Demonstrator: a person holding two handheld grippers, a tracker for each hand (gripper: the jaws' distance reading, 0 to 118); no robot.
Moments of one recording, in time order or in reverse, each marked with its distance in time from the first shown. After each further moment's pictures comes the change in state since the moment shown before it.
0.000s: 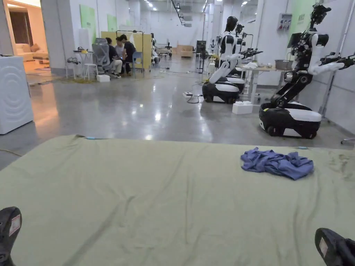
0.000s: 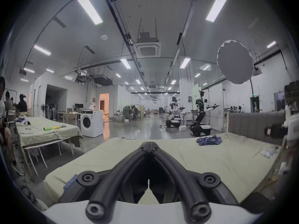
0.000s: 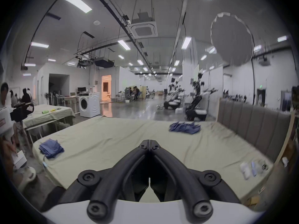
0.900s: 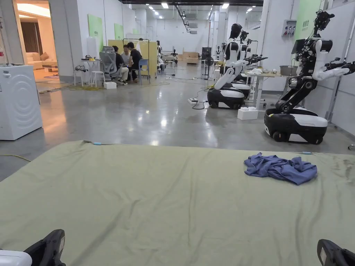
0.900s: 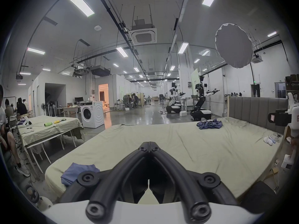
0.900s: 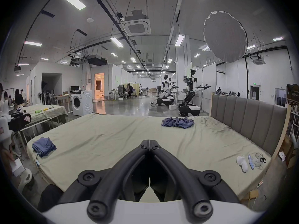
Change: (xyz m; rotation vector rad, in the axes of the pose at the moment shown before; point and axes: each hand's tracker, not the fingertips) left arm 0.028 -0.028 -0.016 -0.145 -0.003 -0.060; right arm 0.011 -0.032 -0.015 -0.057 -0.040 -0.046
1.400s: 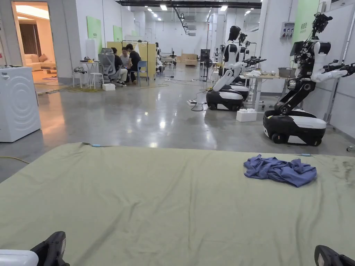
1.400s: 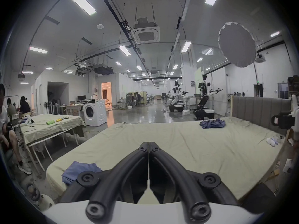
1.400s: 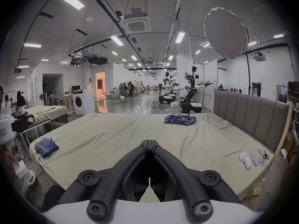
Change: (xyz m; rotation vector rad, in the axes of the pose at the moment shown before) left arm 0.007 0.003 -0.011 -0.031 0.054 -0.004; right arm -0.002 -0.002 -0.002 -0.024 0.022 -0.026
